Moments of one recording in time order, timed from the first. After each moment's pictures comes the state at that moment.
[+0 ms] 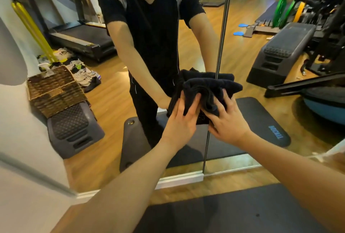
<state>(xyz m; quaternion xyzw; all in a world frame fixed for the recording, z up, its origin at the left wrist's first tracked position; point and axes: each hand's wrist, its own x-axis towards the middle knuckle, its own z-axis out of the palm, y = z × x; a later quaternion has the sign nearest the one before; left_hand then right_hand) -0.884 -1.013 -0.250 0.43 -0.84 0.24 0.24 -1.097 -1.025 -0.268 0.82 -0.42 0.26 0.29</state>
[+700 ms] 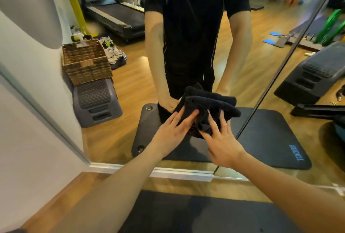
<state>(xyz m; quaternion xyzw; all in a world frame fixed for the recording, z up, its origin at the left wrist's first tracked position) -0.744 -0.987 -0.310 0.44 -0.85 0.24 0.17 -0.981 -0.987 -0.300 0.89 -0.41 0.06 0.21</state>
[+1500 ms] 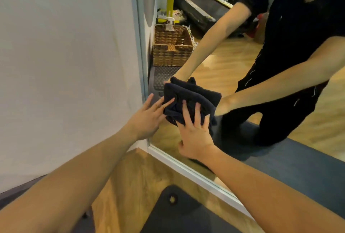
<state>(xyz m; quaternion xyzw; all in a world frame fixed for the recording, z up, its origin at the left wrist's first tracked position) -0.379 -0.904 -0.326 0.65 -0.73 0.21 -0.07 -0.583 -0.973 -0.321 0.95 -0.31 0.00 0.08</state>
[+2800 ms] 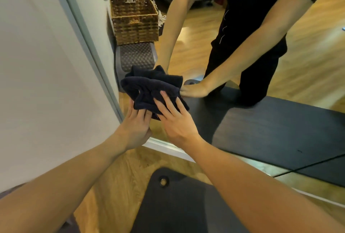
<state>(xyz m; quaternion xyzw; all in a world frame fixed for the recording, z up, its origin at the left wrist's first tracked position) -0.441 -0.909 -0.449 0.66 -0.74 0.07 0.04 -0.618 -0.987 -0.443 0.93 -0.25 0.14 0.25</state>
